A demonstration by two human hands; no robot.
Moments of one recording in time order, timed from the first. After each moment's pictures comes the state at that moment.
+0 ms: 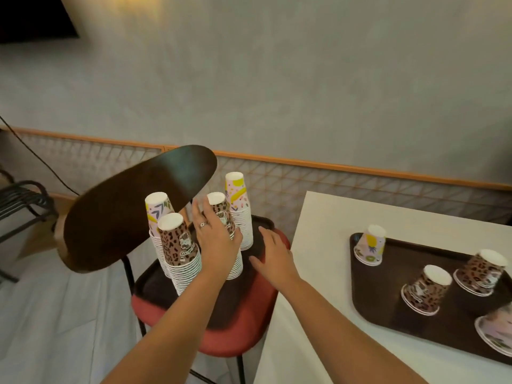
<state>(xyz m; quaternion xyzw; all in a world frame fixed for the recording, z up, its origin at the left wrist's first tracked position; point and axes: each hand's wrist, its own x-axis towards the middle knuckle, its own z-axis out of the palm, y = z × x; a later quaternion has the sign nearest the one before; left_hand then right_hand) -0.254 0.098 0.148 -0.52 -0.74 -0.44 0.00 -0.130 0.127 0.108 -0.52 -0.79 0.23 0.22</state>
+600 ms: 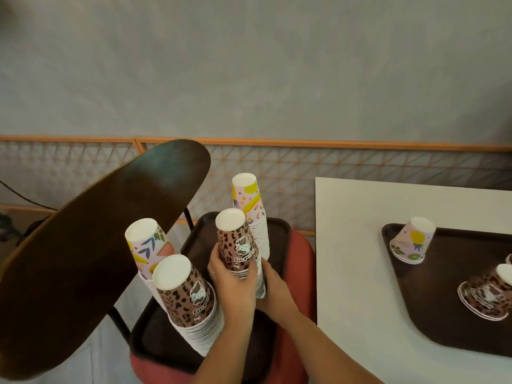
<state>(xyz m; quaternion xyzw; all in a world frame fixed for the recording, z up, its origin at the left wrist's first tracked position) -0.297 0.154 0.076 -0.39 -0.69 -0.57 -0.23 -0.218 0.185 0.009 -0.53 -0.67 0.44 0.27</state>
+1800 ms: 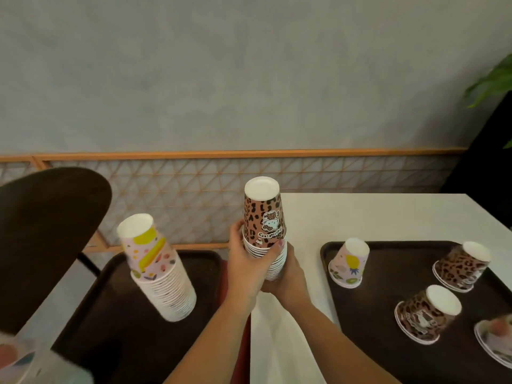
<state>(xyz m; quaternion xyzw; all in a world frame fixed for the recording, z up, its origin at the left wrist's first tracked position) -0.154 0.289 0.095 -0.47 -0.49 -0.56 -0.48 -0.059 0.295 0.020 -0.65 -0.55 0.34 0.40</state>
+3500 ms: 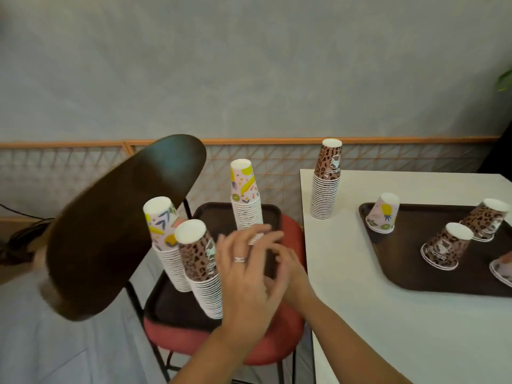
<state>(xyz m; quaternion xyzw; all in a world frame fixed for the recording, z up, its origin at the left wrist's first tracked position) -0.298 0.038 0.142 -0.71 -0.50 -0.50 0.06 -0.195 0.098 0.056 -0.57 -0.67 0.31 0.36</state>
